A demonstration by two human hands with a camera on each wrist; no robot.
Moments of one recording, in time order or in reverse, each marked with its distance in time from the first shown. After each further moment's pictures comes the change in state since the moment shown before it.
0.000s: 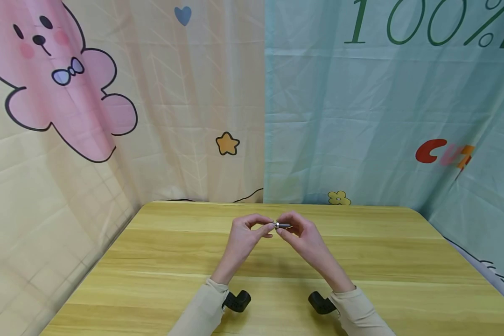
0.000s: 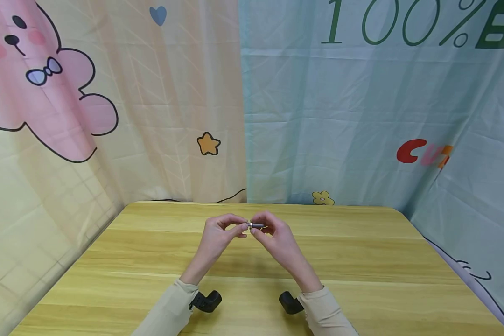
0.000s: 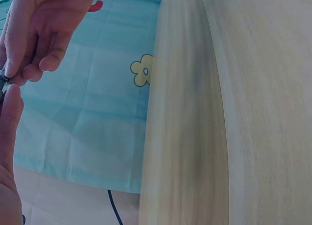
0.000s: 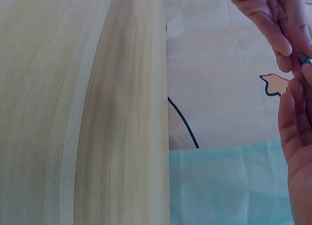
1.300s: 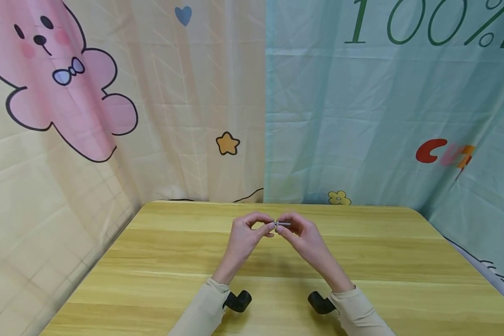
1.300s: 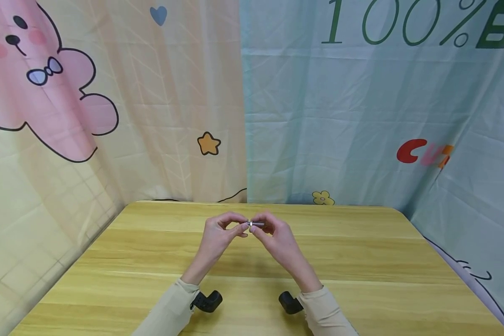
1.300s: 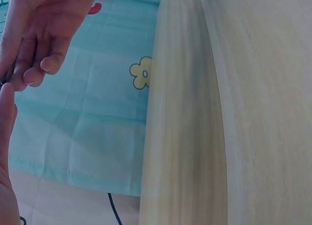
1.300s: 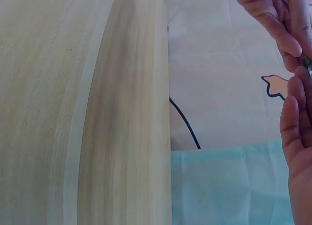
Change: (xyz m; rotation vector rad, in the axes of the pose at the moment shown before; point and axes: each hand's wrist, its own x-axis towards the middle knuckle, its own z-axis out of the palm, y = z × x) left_hand 0.001 -0.012 0.002 -0.043 0.000 0.105; right_hand -0.001 0.000 0.000 0.003 0.002 0.001
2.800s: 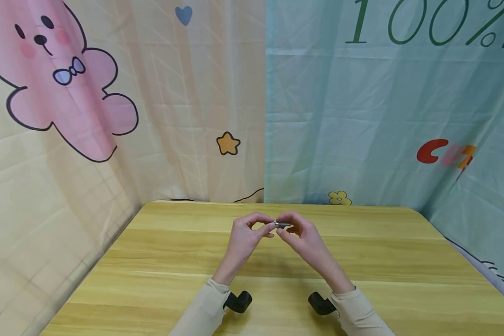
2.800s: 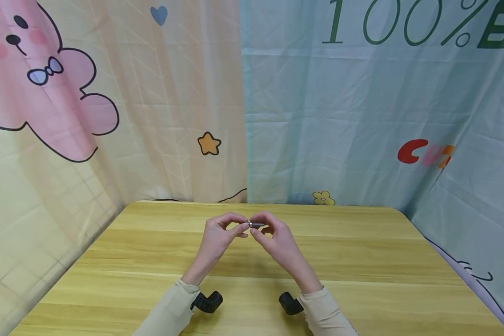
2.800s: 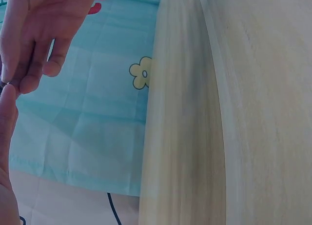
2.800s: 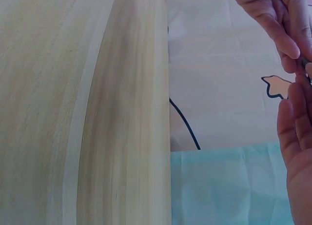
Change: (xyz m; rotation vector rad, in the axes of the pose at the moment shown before) left_hand -0.001 0.003 0.001 0.001 0.016 -0.045; right_hand 0.000 0.001 0.001 -0.035 0.004 -0.020
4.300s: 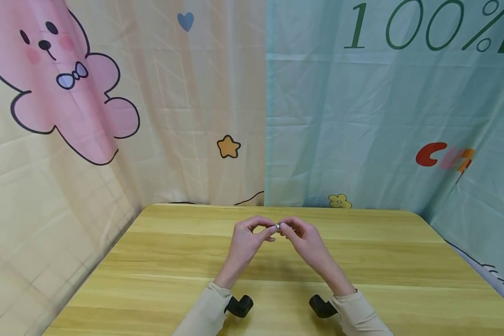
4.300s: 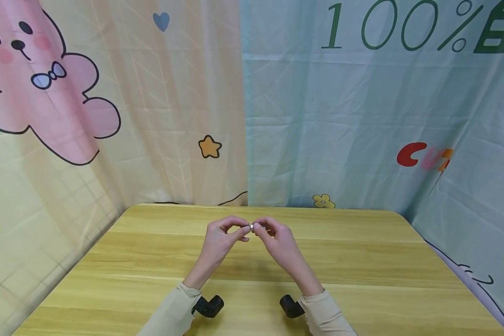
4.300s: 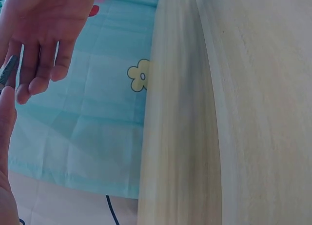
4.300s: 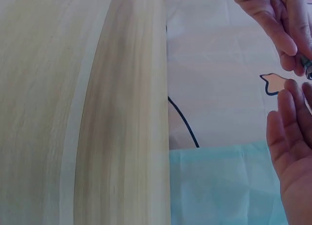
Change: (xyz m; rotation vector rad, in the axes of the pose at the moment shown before) left_hand -0.002 -0.003 0.002 0.003 -0.001 0.035; right_hand -0.002 -0.019 -0.001 -0.023 0.016 0.108
